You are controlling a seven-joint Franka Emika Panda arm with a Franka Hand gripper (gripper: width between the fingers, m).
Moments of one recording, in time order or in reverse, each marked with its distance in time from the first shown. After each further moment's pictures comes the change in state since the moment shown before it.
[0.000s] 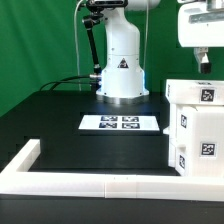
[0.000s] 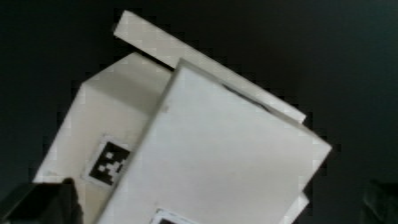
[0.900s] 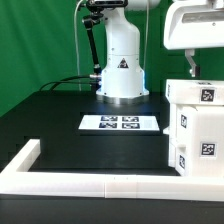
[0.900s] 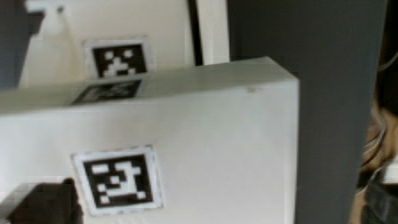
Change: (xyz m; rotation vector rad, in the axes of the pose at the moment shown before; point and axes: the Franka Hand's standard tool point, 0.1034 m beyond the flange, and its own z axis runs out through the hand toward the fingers) arm 0.002 -0.001 0.001 -0.006 0.031 -0.985
